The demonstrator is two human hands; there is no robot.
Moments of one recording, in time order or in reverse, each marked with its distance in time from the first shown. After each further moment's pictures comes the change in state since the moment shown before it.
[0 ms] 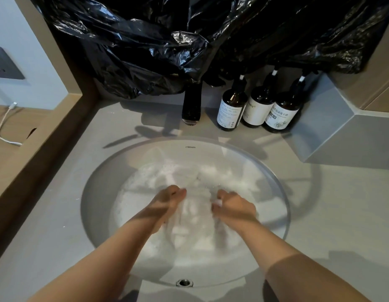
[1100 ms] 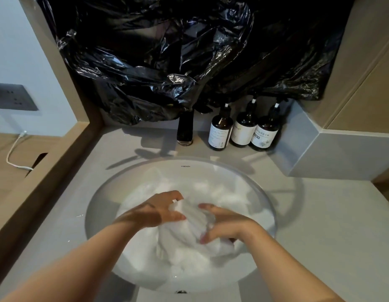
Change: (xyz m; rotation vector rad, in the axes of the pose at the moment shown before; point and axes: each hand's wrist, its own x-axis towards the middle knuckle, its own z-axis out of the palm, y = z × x) left_hand -0.001 0.016 -0.032 0.451 -0.156 0.432; right_hand -0.036 -0.008 -0.049 0.476 -0.437 -0.153
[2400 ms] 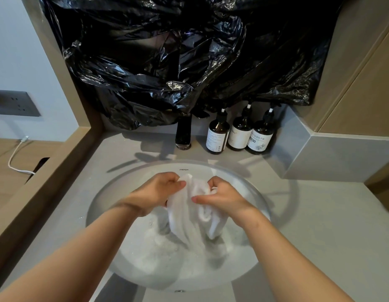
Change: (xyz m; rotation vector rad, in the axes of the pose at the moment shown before) left_hand -0.005 0.043 -0.023 -0.403 0.119 -0.043; right_hand -0.011 -0.031 -0.018 0.320 0.404 -0.199
